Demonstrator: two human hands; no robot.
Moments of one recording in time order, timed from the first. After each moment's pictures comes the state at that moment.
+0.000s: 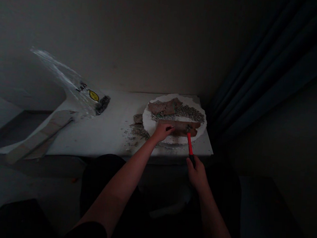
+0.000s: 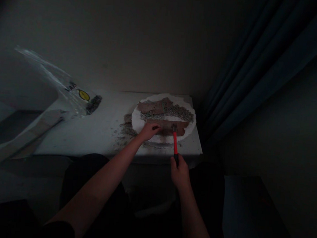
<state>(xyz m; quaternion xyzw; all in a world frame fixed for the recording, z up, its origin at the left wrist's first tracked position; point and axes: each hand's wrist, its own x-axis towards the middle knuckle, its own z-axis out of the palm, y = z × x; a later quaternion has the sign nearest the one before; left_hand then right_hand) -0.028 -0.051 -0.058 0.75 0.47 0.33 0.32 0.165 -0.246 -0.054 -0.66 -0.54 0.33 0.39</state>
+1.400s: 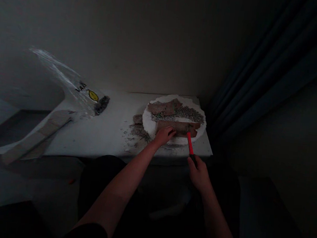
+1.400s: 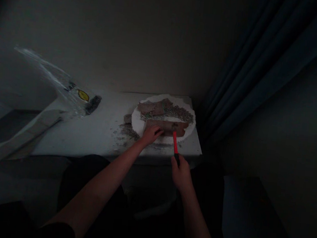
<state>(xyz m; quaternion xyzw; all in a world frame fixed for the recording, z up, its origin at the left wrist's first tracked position) -0.021 -0.061 -0.074 0.82 0.45 0.29 0.18 0.164 -0.249 -0.030 -0.65 -0.55 0.36 0.40</state>
